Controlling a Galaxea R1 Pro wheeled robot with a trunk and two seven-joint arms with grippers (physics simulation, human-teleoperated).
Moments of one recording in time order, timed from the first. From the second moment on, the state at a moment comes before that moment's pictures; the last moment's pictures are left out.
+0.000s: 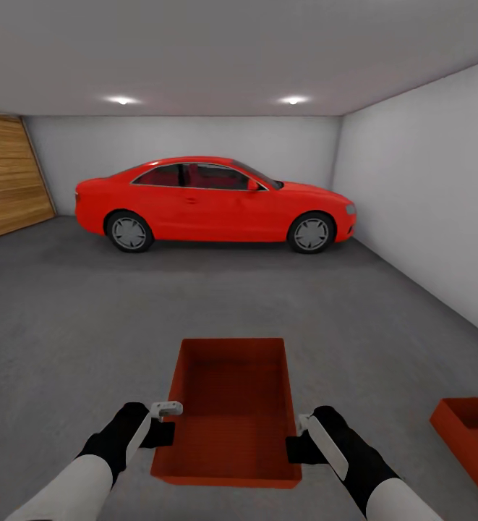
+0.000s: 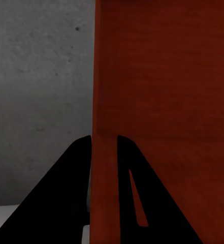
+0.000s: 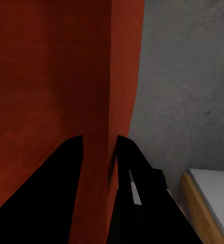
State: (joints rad) left arm -0.66 -0.02 0.06 -0.48 -0.02 0.70 -0.08; right arm -0.54 -0.01 0.36 -0.76 -0.60 0.94 -0.28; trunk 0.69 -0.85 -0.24
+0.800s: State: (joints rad) left arm -0.66 -0.02 0.06 -0.48 -0.02 0.70 -0.08; right arm -0.55 -0.01 0.36 -0.76 -0.60 0.94 -0.28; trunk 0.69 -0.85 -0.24
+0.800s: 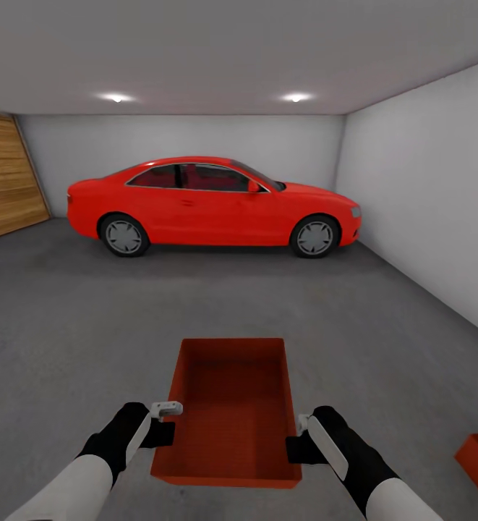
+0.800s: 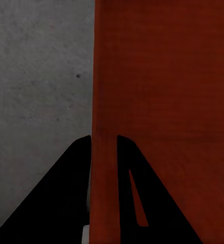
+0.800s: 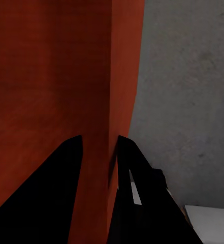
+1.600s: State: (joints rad) left arm -0.66 -0.02 0.05 -0.48 -0.01 0.70 -0.08; right arm -0.55 -0.01 0.36 -0.76 -0.60 0.94 -0.28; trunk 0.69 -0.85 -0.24
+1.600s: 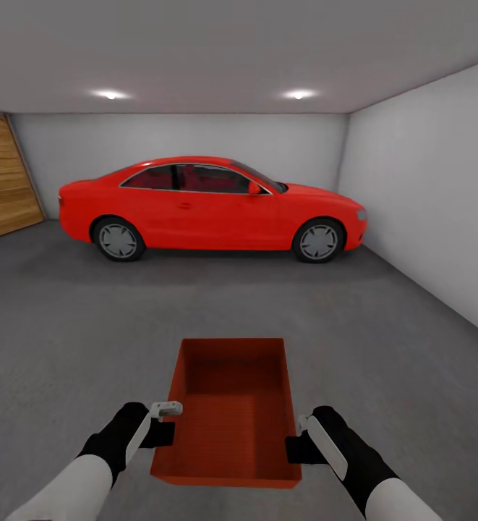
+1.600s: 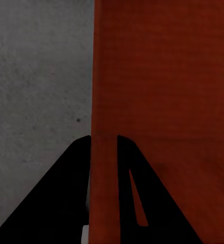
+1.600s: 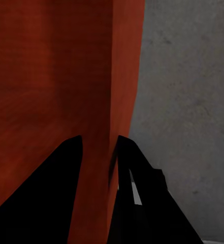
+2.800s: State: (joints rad) left arm -0.66 -0.02 0.06 -0.48 -0.02 0.70 -0.09; right arm -0.55 -0.01 0.36 -0.76 -0.60 0.94 -0.28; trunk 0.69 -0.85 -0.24
